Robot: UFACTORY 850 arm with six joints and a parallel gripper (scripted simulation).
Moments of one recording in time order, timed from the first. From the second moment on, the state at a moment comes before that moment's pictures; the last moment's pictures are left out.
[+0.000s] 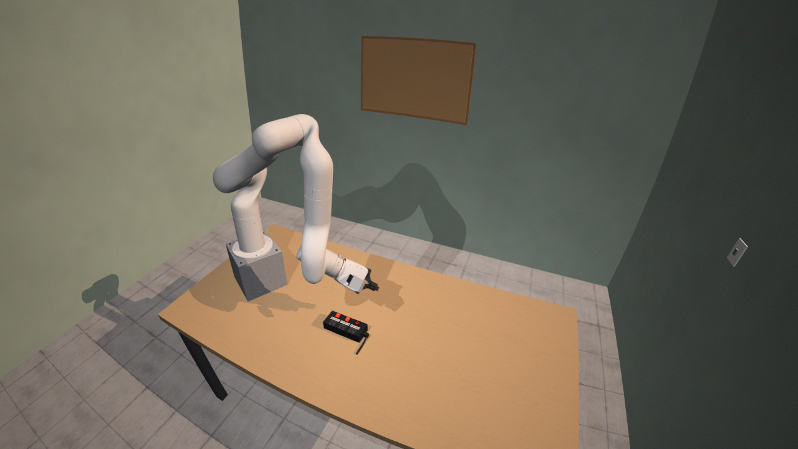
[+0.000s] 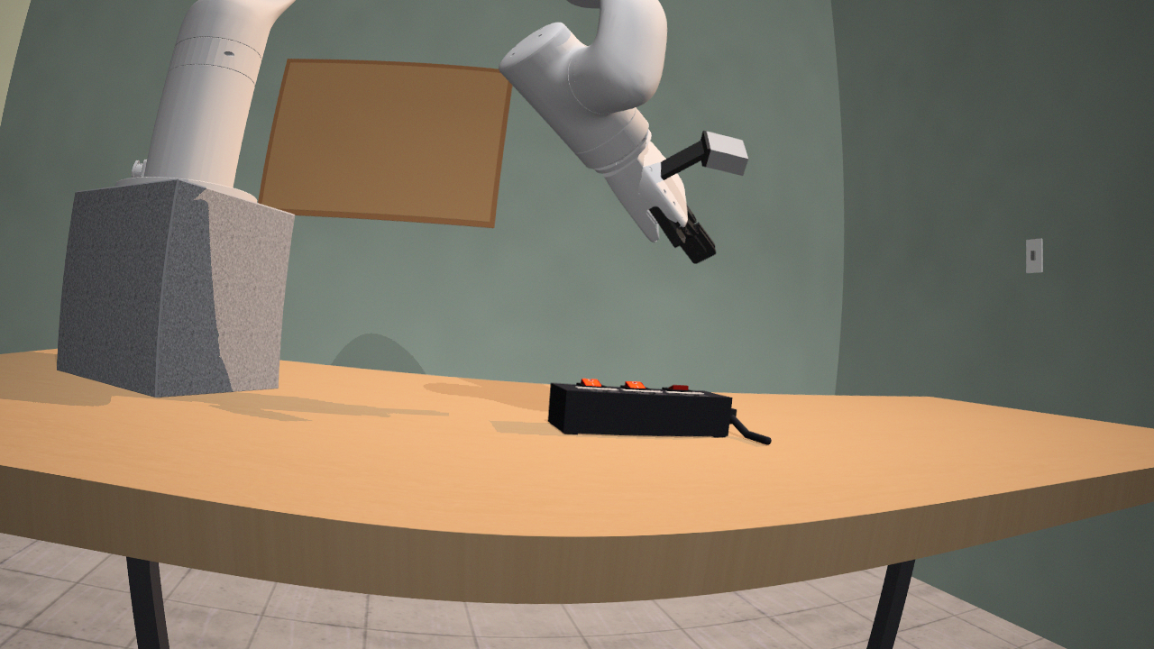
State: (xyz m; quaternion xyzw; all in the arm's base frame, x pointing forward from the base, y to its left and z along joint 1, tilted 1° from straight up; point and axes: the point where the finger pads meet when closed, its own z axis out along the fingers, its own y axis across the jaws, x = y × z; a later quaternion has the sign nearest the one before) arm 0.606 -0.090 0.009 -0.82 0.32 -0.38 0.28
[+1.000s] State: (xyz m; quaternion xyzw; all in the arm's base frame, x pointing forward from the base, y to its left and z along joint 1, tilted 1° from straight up) arm 0.602 -0.170 -0.018 -0.83 0.39 -0.39 0.08
